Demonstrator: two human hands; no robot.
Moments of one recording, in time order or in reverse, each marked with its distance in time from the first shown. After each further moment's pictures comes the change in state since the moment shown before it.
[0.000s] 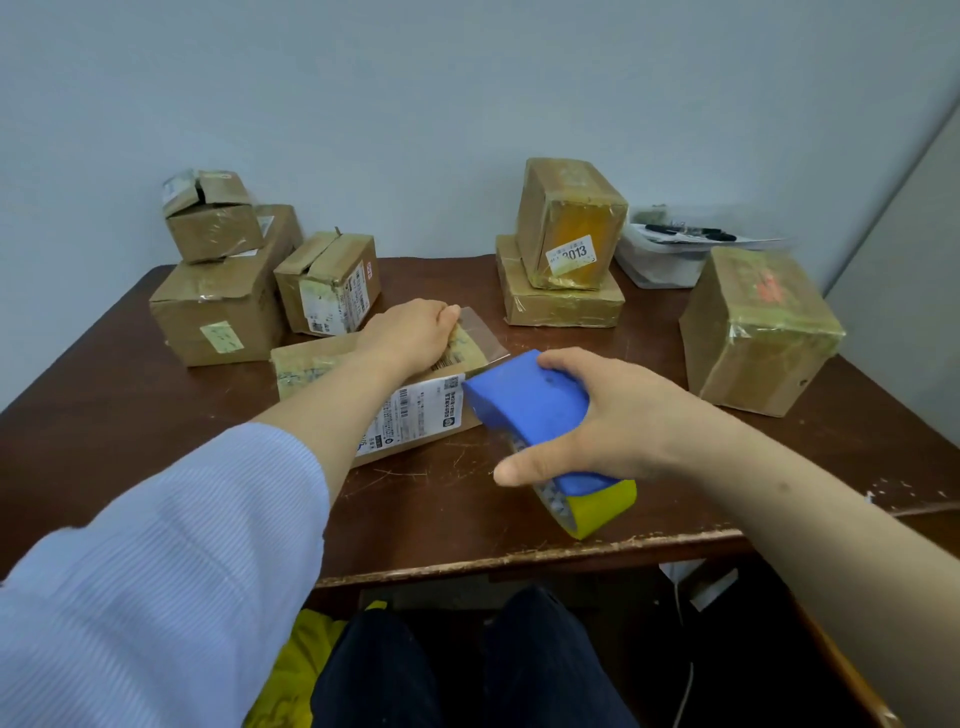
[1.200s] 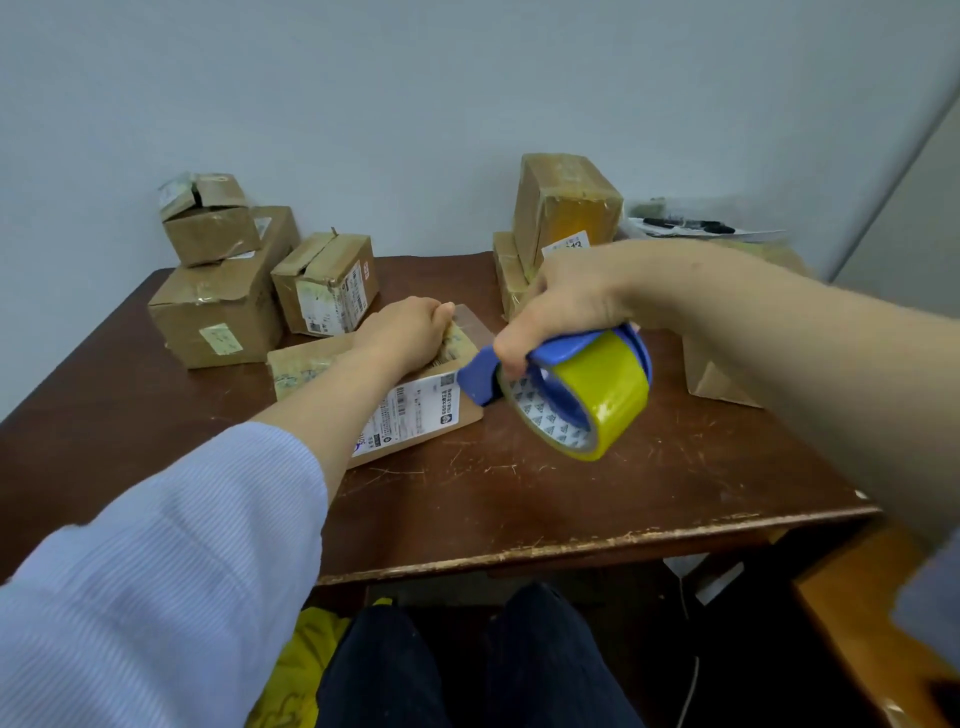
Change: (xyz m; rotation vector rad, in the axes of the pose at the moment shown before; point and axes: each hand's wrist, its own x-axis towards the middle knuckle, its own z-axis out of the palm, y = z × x) left_hand 0.006 -0.004 0.004 -0.002 0.013 0.005; right_hand 0.037 -0.040 -0.058 -0.223 -0.108 -0.006
